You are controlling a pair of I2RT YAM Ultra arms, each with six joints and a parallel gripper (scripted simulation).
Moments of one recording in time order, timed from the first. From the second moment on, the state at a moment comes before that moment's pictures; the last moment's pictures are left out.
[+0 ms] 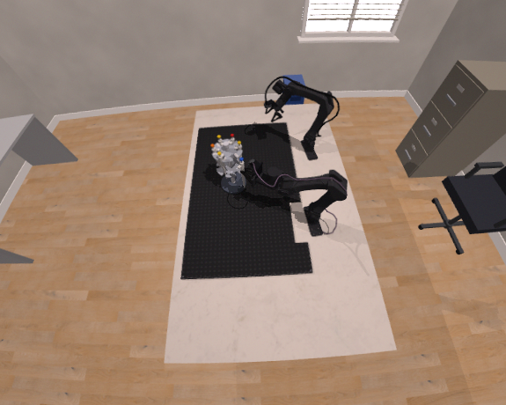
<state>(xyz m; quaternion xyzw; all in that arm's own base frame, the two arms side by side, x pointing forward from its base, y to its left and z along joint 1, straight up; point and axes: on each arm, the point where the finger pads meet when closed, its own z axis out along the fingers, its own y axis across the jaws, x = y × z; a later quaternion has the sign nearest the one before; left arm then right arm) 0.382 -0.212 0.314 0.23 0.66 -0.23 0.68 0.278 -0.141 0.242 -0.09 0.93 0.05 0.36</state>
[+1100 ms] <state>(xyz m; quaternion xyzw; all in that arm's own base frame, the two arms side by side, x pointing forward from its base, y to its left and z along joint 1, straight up) 0.380 -0.212 0.313 0.23 0.66 -0.23 0.67 0.278 -0.141 0.242 -0.09 0.93 0.05 0.36</state>
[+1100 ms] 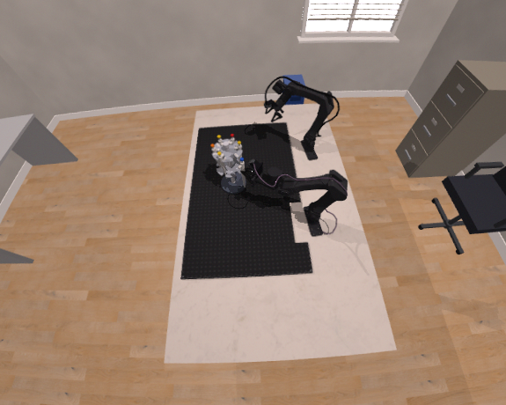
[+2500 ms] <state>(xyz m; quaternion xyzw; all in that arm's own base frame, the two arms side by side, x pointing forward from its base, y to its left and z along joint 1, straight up) 0.382 -0.220 0.302 0.23 0.67 -0.23 0.67 0.278 -0.141 0.242 -0.09 0.93 0.05 0.36</state>
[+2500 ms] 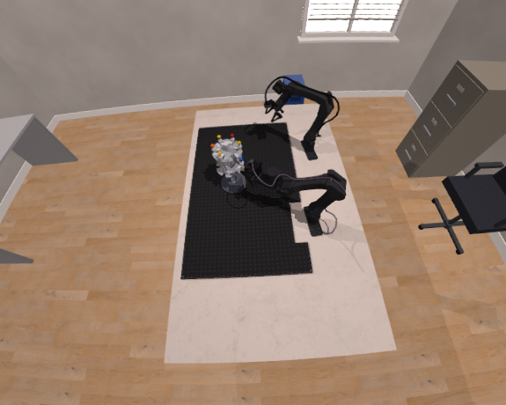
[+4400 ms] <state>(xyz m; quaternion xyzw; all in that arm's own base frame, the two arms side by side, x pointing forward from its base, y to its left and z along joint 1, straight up) 0.391 -0.235 0.300 0.23 0.67 -0.23 0.67 0.278 -0.141 0.242 -0.09 0.93 0.05 0.36</state>
